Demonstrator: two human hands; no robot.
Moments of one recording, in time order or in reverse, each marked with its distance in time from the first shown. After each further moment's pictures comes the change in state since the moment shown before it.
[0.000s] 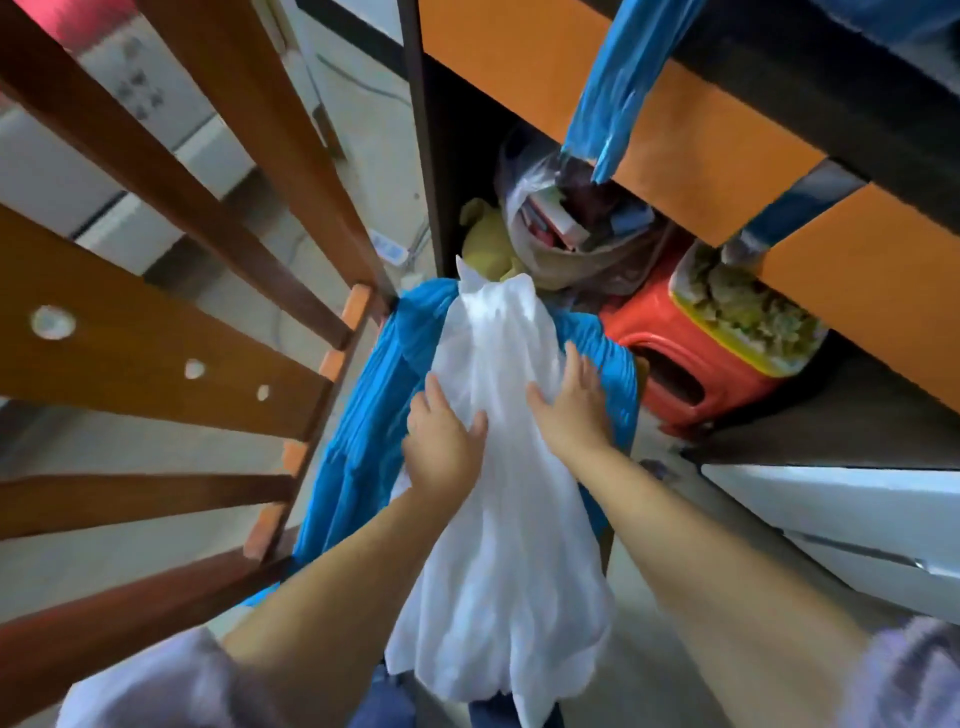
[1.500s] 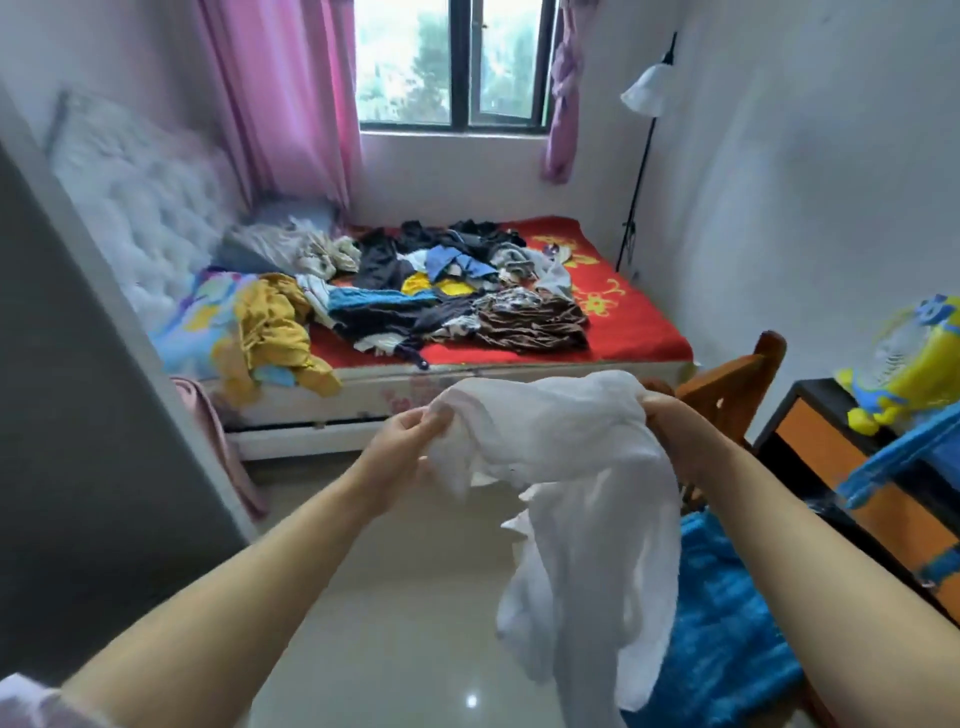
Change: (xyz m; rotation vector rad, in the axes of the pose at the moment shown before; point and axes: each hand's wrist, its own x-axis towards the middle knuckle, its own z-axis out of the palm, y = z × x) left_hand -0.559 -0.317 -0.425 -1.157 0.379 0.326; right_hand -0.592 -0.266 -0.150 0.551 -0.943 -0.640
